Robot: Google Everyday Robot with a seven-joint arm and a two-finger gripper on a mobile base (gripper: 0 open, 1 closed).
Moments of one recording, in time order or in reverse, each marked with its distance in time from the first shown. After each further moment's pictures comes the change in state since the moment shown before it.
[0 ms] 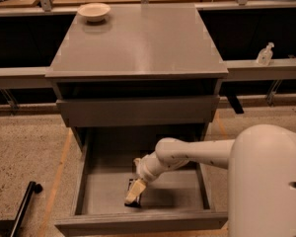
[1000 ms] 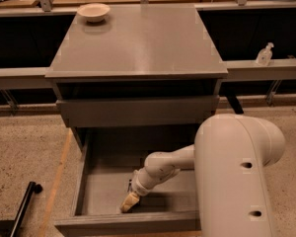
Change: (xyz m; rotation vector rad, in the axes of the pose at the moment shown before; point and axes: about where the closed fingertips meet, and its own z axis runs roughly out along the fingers) arm 0.044 0.027 0.059 -0.002 0.139 0.133
